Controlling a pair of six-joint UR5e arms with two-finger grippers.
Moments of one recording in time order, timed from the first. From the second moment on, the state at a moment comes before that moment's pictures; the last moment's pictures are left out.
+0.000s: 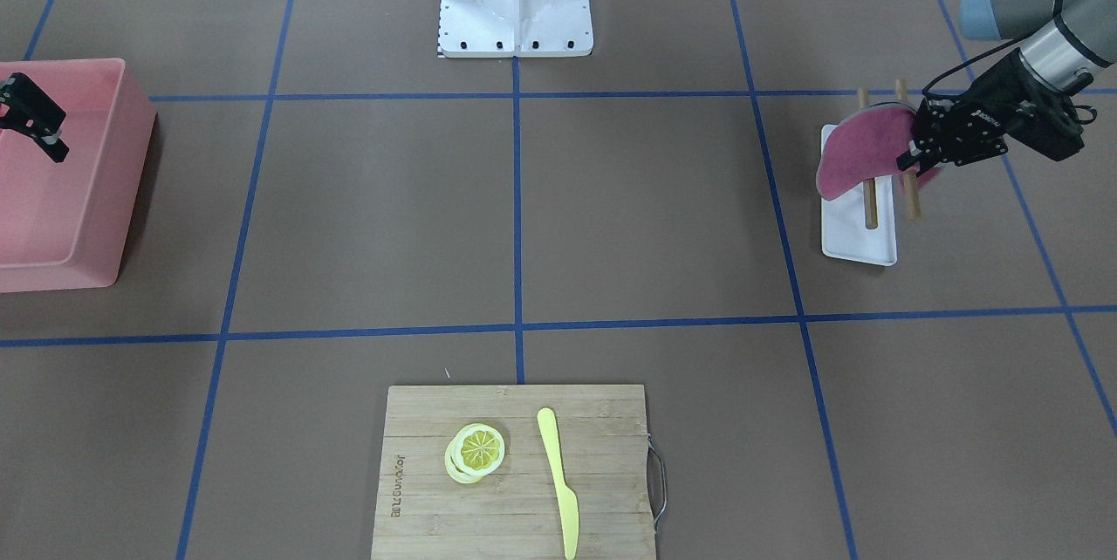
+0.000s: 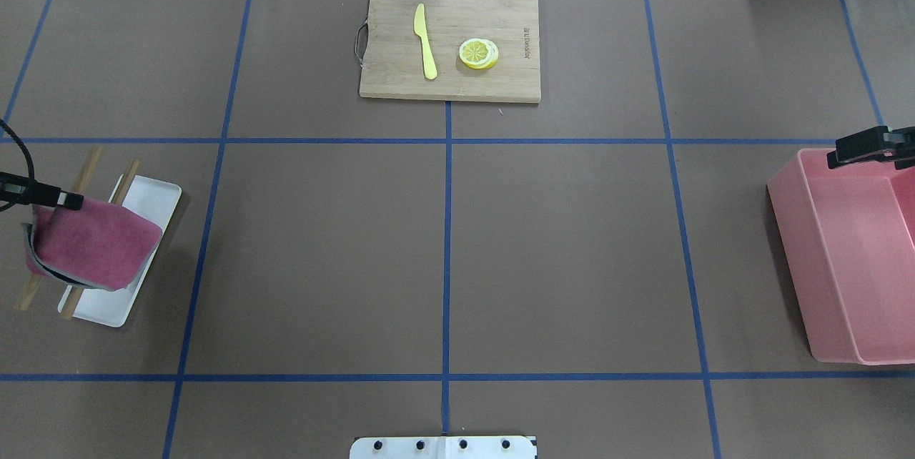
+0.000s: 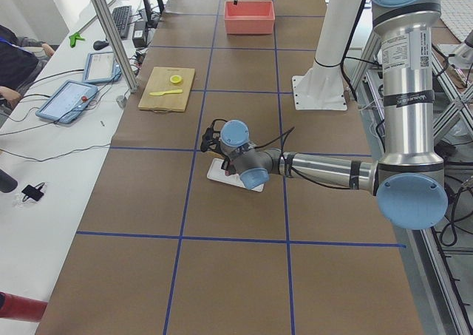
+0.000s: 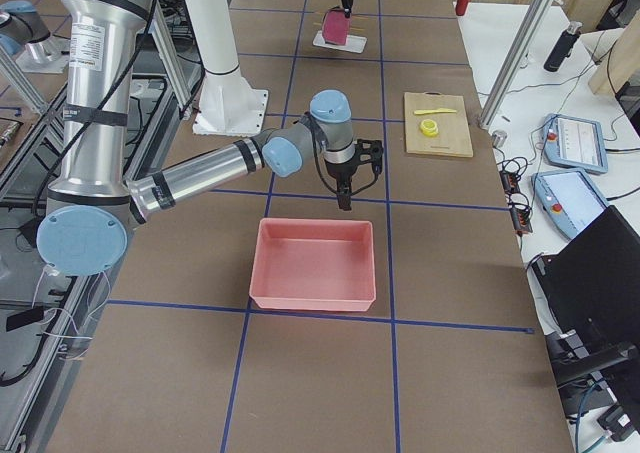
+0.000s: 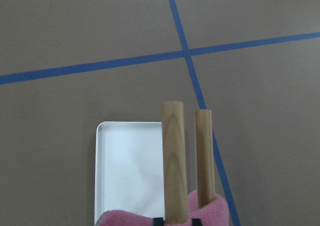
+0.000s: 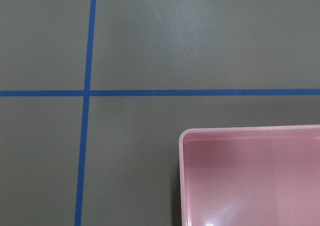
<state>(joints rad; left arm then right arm) -1.06 -1.45 -1.72 -2.52 -2.39 -0.78 1.12 -1.70 2.09 -1.35 2.16 0.73</state>
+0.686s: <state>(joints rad) -1.08 -1.44 -1.72 -2.52 -2.39 -0.78 1.12 -1.70 2.09 -1.35 2.16 0.73</state>
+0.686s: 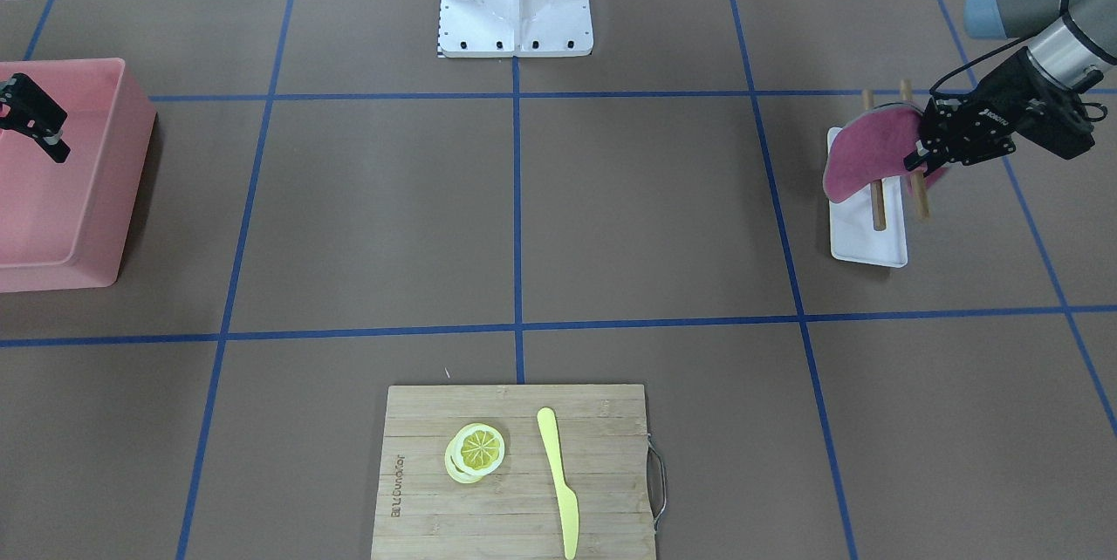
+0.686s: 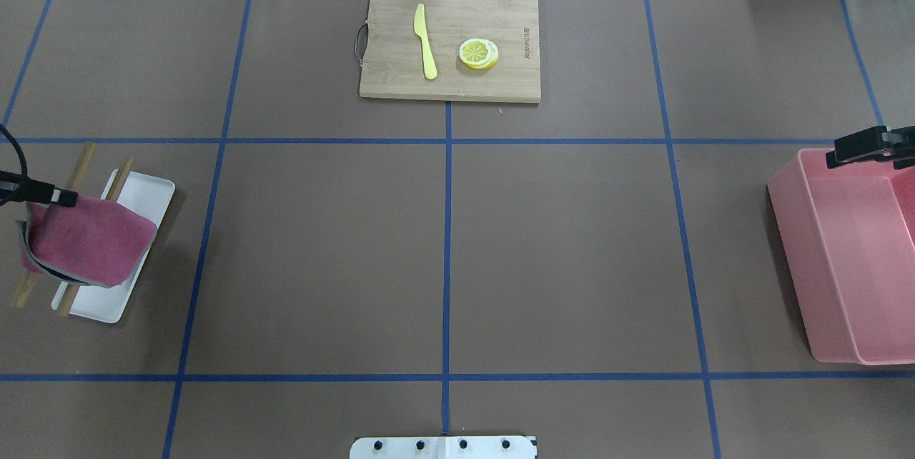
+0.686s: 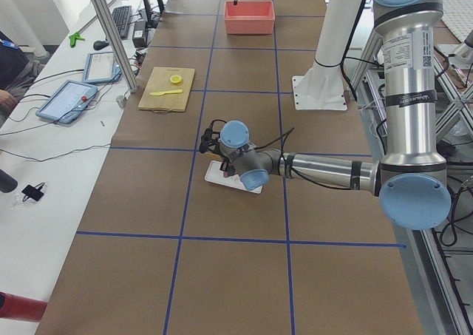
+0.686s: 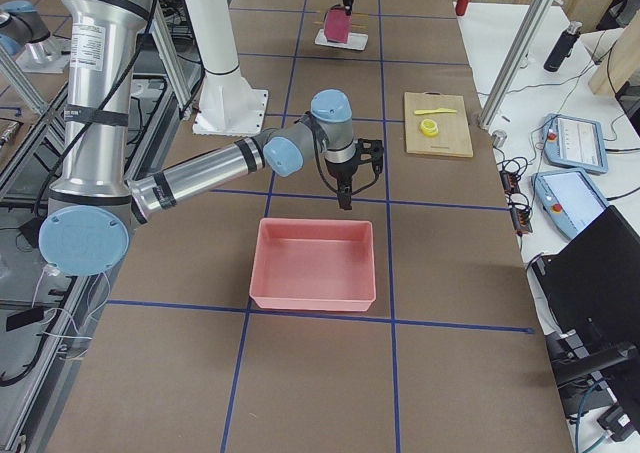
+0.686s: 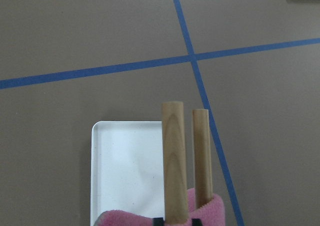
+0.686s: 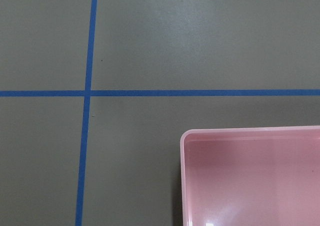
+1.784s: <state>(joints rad) -1.11 -1.44 -1.72 -2.52 -2.39 -0.78 1.12 -1.70 2.09 -1.36 2.16 0.73</state>
